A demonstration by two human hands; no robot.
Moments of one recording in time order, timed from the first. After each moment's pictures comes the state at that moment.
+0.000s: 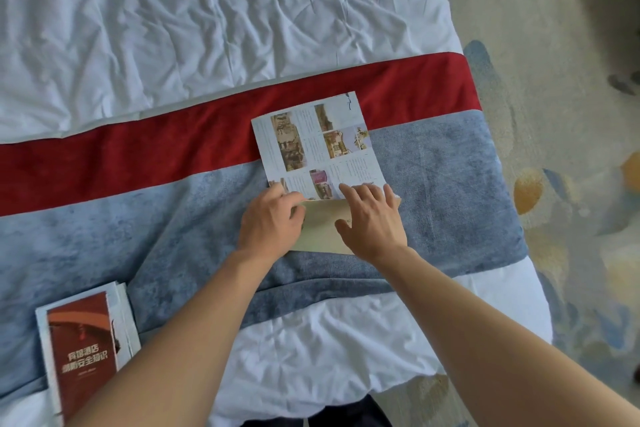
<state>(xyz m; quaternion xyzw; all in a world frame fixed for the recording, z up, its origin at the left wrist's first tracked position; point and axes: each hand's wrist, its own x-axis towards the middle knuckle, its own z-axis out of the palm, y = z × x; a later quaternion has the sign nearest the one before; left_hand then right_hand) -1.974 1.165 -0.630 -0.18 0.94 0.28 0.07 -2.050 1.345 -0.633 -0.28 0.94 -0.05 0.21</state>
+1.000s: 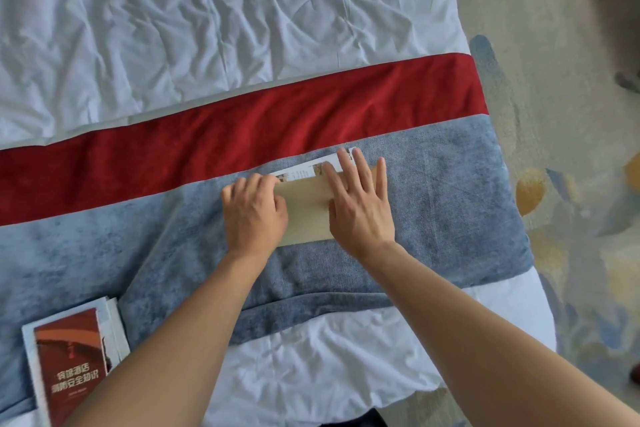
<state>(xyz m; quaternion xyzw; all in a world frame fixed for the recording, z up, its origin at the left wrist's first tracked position) -1.995 1.143 -0.646 -0.24 0.96 0.16 -0.02 -2.072 1.308 -0.634 -0.32 0.94 -0.04 0.09</state>
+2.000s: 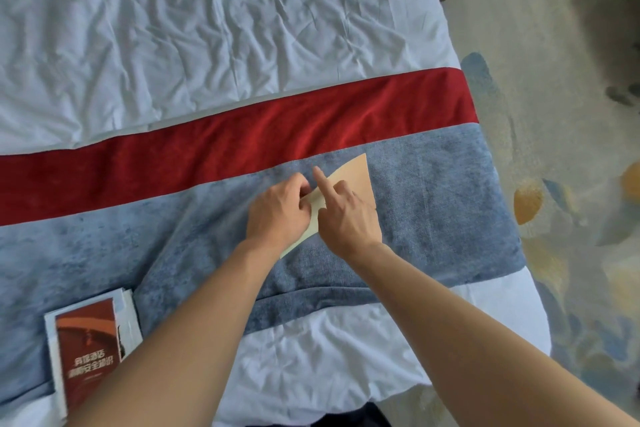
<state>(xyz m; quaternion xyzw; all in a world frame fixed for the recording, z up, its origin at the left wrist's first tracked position) -2.006 1.162 -0.604 -0.21 0.93 0.30 0.08 -2.052 1.291 -0.604 -0.24 0.94 -0.12 0.22</state>
